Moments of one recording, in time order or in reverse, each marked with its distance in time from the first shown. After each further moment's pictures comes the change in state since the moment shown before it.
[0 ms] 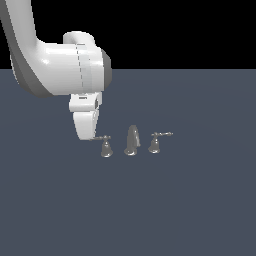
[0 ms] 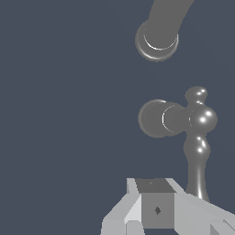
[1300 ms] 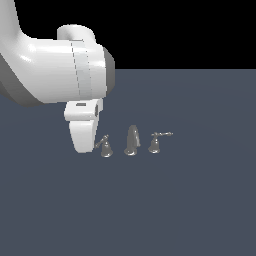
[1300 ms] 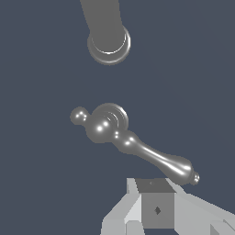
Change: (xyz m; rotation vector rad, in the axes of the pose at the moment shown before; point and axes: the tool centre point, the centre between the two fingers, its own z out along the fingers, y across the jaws) arm 0.005 0.055 0.000 0.015 -0.008 -0.008
